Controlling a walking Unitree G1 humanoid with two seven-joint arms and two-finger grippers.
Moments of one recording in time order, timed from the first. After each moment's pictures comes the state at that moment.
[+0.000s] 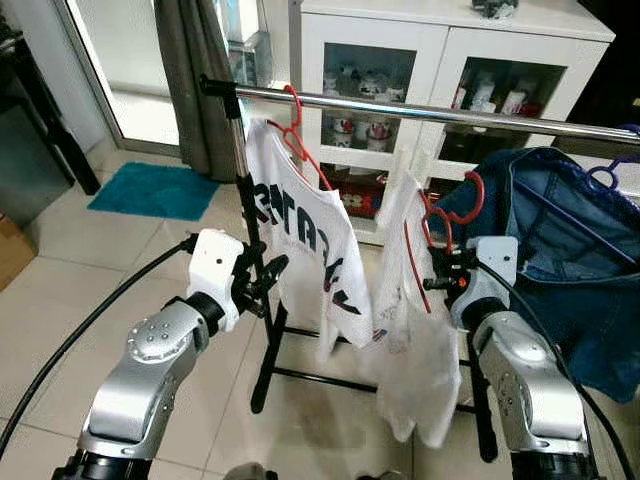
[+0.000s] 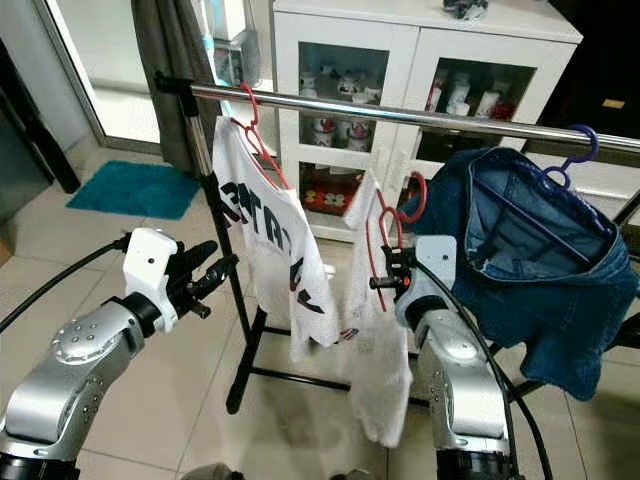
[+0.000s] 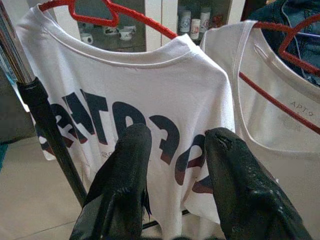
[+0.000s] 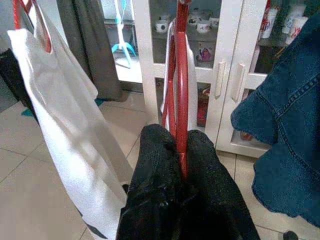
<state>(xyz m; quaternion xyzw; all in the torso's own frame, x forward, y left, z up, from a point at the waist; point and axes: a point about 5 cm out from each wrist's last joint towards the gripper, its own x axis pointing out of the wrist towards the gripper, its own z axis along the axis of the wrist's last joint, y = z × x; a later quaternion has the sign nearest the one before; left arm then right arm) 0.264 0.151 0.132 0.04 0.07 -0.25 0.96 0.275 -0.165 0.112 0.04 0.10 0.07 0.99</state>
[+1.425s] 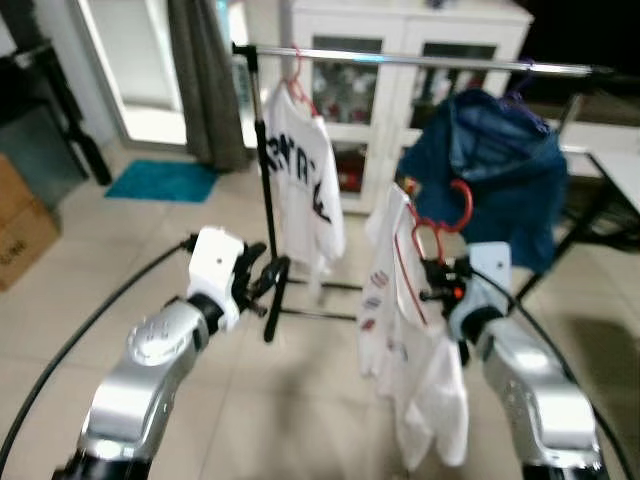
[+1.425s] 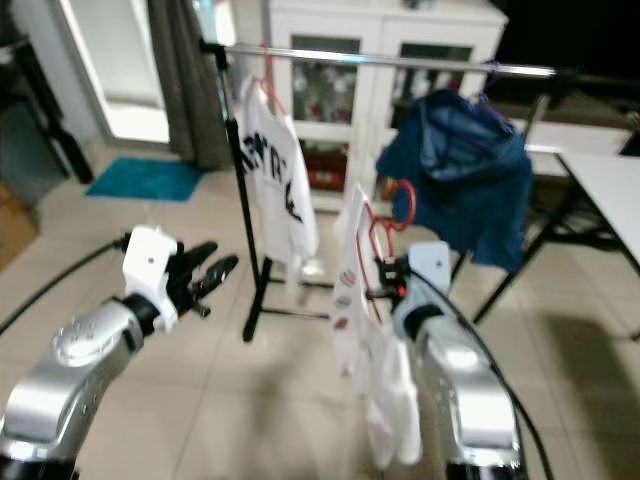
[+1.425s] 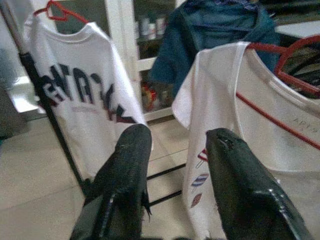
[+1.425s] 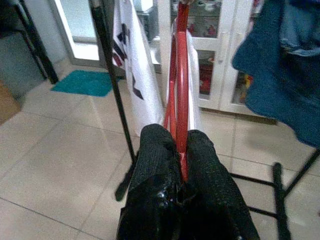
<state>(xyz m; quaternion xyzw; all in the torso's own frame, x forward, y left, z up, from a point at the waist) 0.265 0.149 0.137 0.04 0.07 -0.27 0.96 0.264 -0.160 0.106 0.03 0.14 0.12 0.98</state>
